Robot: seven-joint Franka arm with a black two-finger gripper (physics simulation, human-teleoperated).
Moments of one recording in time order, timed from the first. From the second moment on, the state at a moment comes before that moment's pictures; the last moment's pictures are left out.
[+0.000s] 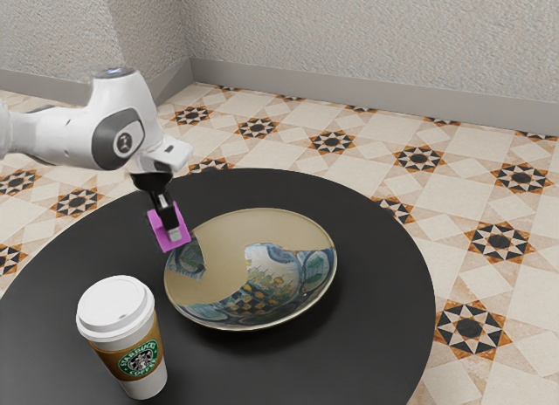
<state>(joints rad) 0.06 0.07 0.02 -2.08 -0.05 2.19 0.77</state>
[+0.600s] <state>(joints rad) -0.04 0.40 -0.07 -1.82 -0.01 2.14 0.78</state>
